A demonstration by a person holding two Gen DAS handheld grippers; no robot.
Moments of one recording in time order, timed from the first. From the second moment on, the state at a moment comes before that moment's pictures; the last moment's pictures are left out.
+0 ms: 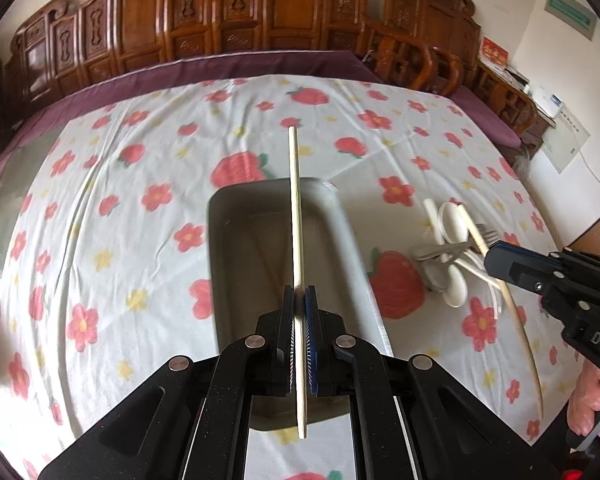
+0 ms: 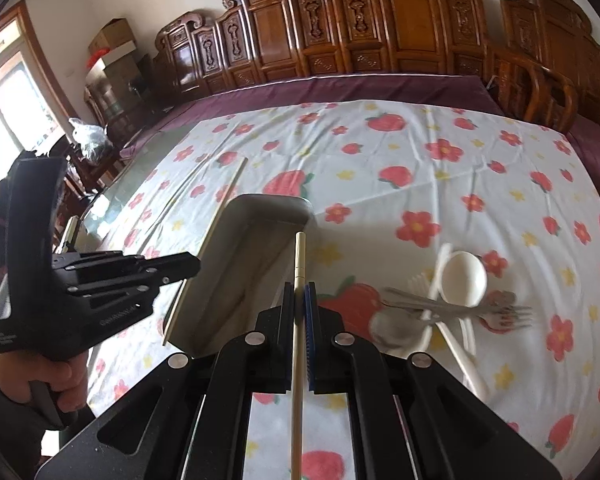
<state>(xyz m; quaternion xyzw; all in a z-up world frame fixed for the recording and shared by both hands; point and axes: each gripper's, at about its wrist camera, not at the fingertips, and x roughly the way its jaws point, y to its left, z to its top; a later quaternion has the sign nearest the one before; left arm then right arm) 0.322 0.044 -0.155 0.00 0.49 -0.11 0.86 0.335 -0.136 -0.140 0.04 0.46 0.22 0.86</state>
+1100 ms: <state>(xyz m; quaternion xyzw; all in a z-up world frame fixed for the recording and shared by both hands) 0.328 0.082 -0.185 -0.03 0.50 -0.11 0.86 0.406 -0.049 -0.145 0.04 0.45 0.24 0.86</state>
